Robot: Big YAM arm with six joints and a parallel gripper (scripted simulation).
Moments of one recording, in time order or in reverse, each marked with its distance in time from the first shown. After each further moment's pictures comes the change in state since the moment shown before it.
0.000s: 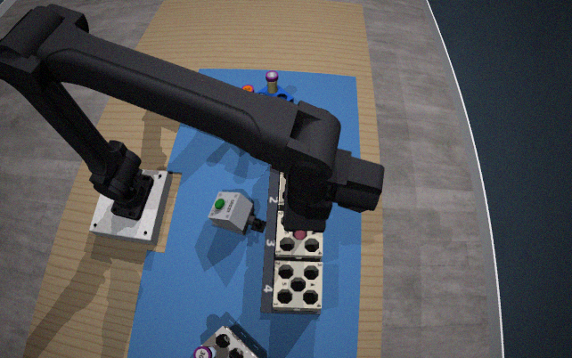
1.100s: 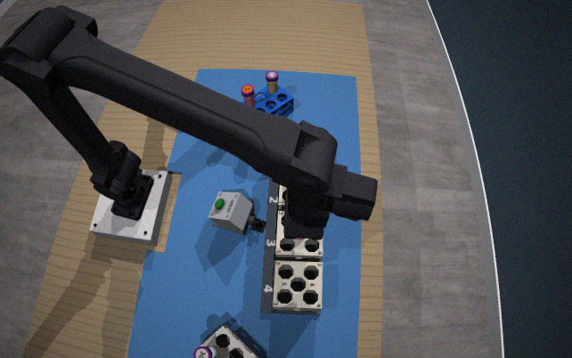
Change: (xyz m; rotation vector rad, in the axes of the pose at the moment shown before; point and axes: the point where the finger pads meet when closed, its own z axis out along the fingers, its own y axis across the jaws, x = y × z) arm -0.001 0.000 0.039 0.000 0.000 0.000
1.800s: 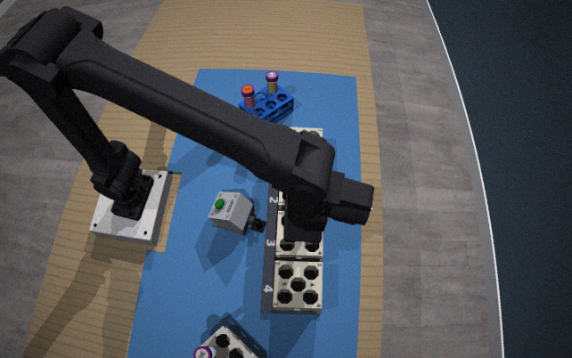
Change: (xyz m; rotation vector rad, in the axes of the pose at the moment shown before) arm 0.000 0.000 0.020 0.000 0.001 0.000
